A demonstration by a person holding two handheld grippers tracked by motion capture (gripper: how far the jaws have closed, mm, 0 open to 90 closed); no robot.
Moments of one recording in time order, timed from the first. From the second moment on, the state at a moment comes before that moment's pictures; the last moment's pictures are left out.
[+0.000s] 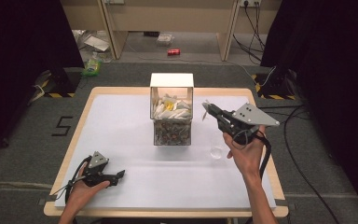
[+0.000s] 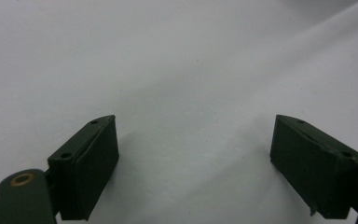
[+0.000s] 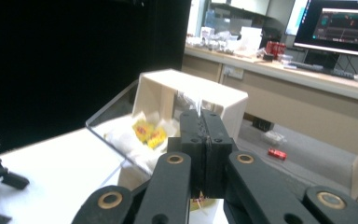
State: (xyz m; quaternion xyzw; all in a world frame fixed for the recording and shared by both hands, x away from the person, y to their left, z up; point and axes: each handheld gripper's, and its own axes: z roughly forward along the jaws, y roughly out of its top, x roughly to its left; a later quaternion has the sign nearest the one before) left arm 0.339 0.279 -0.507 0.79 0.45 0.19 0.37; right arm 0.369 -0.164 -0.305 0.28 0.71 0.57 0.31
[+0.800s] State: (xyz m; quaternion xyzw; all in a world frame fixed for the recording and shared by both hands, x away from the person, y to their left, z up) left arm 0.338 0.279 -0.507 0.79 0.45 0.19 0.37; right arm 0.361 -0.209 -0.369 0.34 0.73 0.52 0.29
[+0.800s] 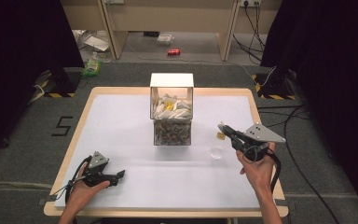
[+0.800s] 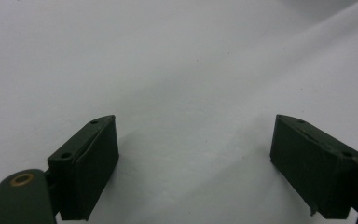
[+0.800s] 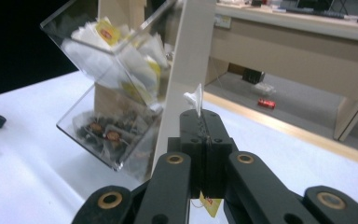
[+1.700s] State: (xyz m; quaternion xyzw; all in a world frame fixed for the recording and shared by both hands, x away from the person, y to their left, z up) left arm 0.339 0.279 -0.507 0.79 0.45 0.19 0.37; right arm 0.381 -0.210 -0.415 0.37 0.76 0.48 0.25
